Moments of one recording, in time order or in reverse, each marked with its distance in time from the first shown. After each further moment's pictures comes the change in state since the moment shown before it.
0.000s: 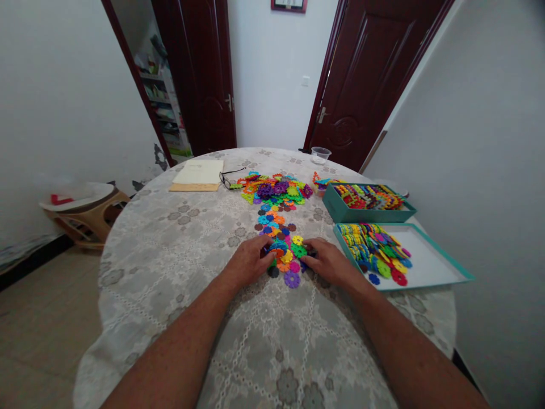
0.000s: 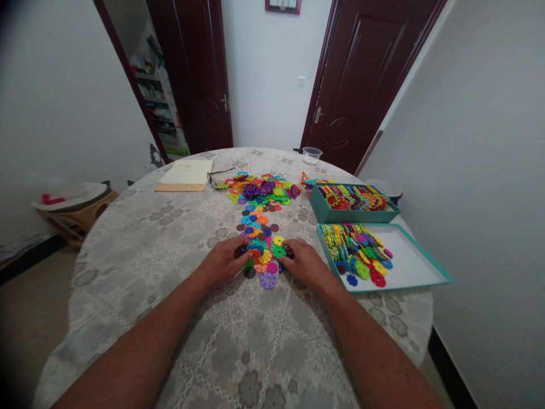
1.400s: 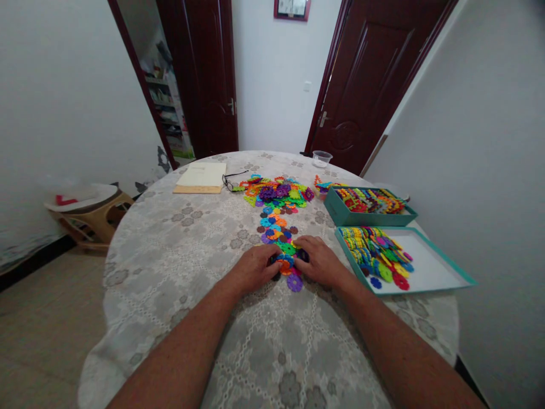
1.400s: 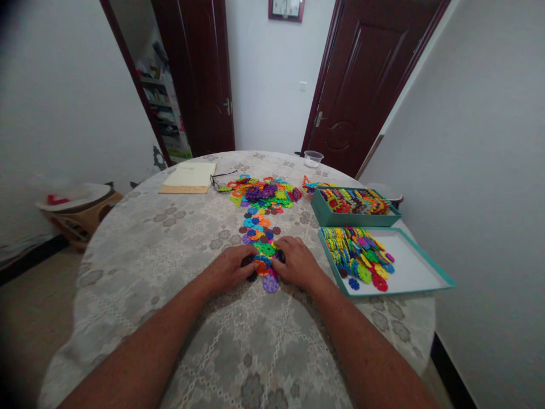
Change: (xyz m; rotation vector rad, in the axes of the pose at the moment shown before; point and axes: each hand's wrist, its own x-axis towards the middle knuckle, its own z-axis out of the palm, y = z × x) left_hand -0.004 -0.001 0.002 0.103 -0.139 0.096; right_hand 0.016 -0.018 0.012 -0.161 -0.029 -0.142
